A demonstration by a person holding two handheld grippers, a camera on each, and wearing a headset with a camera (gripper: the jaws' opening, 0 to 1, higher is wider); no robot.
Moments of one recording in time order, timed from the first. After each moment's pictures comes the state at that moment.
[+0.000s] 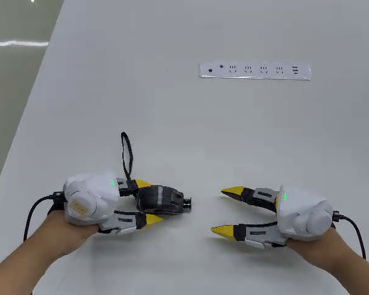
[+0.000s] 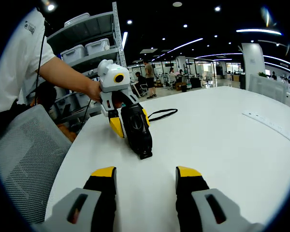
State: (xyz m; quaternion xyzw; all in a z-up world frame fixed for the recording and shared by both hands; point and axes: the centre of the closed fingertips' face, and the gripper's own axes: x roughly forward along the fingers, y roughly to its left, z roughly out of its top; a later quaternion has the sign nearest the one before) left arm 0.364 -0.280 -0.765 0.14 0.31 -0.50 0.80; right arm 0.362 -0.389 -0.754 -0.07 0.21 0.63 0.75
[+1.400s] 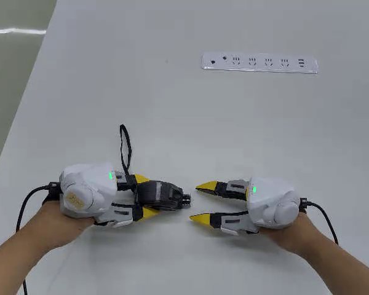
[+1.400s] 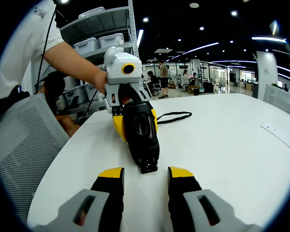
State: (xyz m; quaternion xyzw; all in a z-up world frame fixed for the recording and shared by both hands) left arm 0.366 -0.279 -0.767 0.15 0.32 -0.51 0.78; right arm 0.364 -0.342 -0.769 -0.10 0.18 0.67 0.71
